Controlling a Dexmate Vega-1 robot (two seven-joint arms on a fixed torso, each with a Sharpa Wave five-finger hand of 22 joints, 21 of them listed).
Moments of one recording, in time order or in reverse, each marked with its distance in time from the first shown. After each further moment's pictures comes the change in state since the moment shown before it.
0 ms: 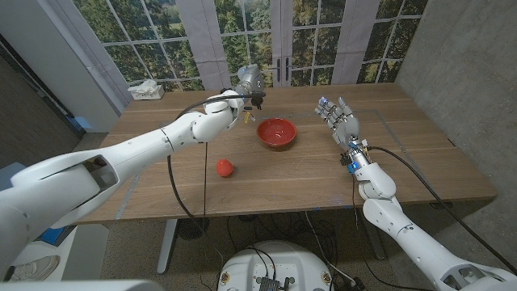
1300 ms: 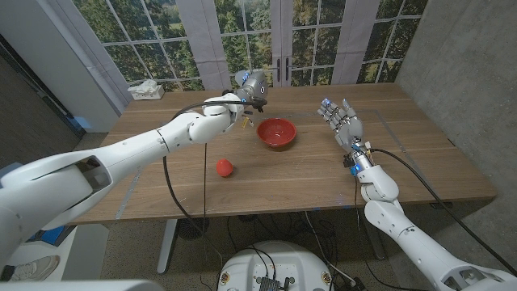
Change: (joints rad) left arm 0.000 0.033 0.009 -0.043 0.042 -0.082 0.056; left_hand 0.141 -0.106 -0.100 -0.001 0.031 0.347 0.078 0.154 0.008 0.331 0.048 0.125 0.000 0.385 -0.109 0.285 0.298 0.077 -0.002 0.297 0.054; right arm -0.010 0.005 0.016 0.018 0.035 0.014 0.045; right_hand 0.000 0.000 -0.003 -0.003 0.000 0.000 0.000 0.000 0.000 0.000 0.000 0.000 0.000 0.000 0.000 0.000 0.000 0.000 0.000 -0.004 0.000
